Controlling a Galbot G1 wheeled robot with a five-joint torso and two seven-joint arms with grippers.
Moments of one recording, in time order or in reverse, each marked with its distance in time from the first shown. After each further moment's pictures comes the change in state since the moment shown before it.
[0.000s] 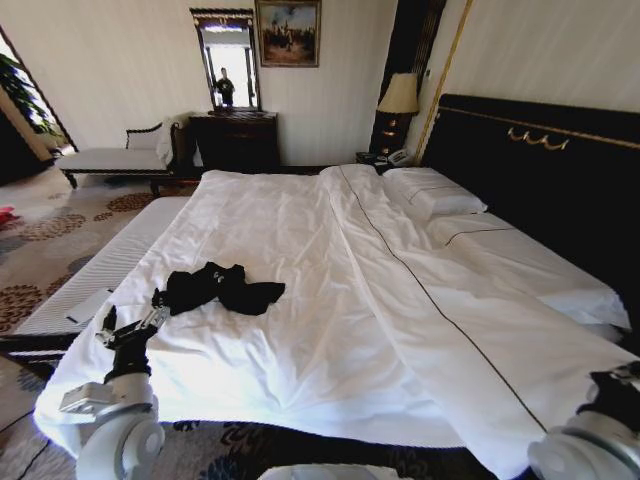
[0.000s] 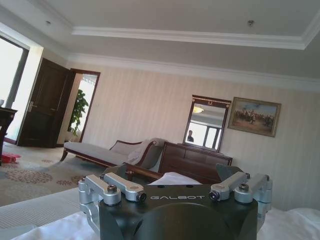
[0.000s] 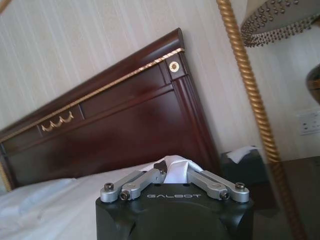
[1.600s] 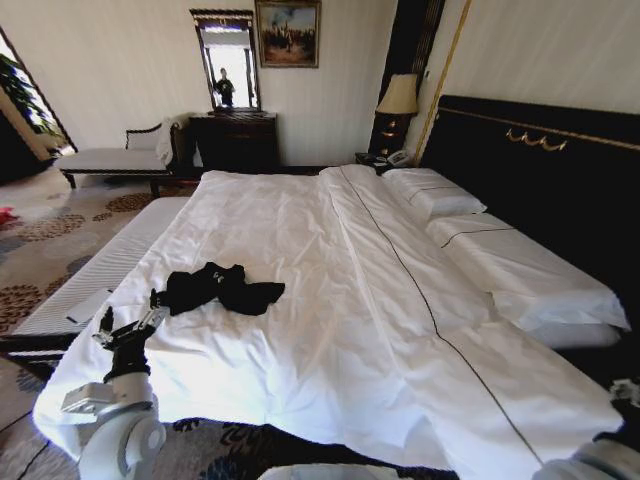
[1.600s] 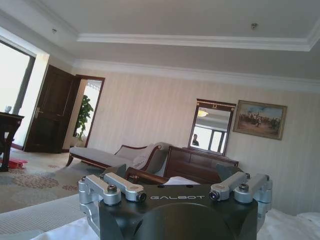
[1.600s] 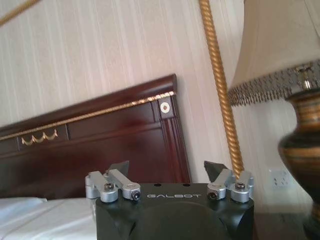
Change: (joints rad) left arm -0.010 -0.014 -0.016 0.013 0.022 -0.014 0.001; right arm -0.110 -0.026 0.045 0.216 -0.127 -0.117 0.203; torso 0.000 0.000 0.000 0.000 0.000
